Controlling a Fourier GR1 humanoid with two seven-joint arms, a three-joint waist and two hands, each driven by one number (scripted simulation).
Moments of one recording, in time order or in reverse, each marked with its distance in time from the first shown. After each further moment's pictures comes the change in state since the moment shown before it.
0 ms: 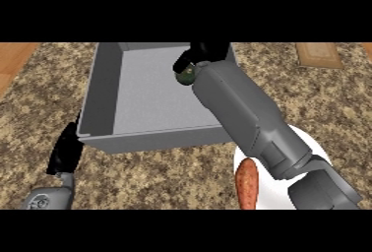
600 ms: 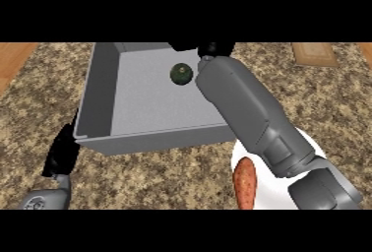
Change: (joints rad) left arm 0.016 0.007 0.011 -0.014 0.005 -0.003 0.005; right arm -0.002 -0.002 -0.115 -0.005 -0.115 -0.382 -0.194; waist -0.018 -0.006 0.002
